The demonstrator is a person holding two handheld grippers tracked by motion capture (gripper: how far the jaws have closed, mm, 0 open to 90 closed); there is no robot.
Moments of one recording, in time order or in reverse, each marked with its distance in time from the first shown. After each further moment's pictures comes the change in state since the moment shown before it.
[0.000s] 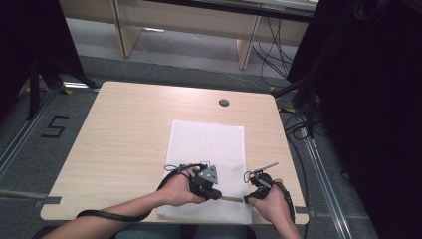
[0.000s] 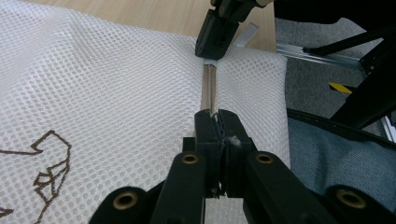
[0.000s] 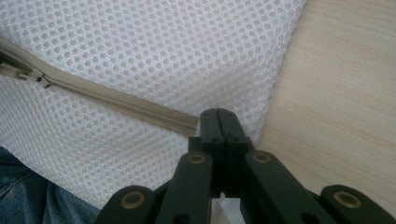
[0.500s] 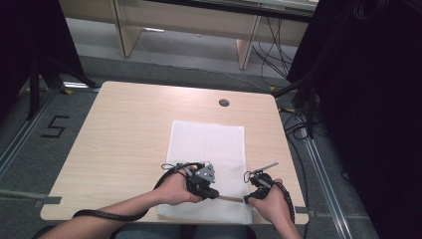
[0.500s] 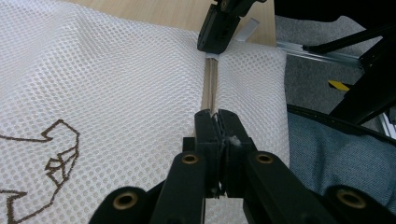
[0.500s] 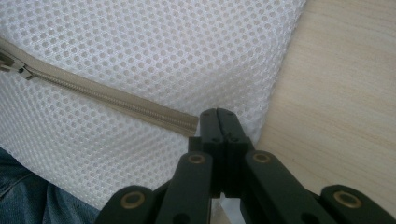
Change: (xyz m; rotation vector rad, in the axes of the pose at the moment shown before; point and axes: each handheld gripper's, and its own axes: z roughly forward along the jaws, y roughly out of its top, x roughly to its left) left arm 0.002 -0.003 -0.007 0.008 0.000 -0.005; right arm 0.000 0.000 0.000 0.001 -0.001 0.003
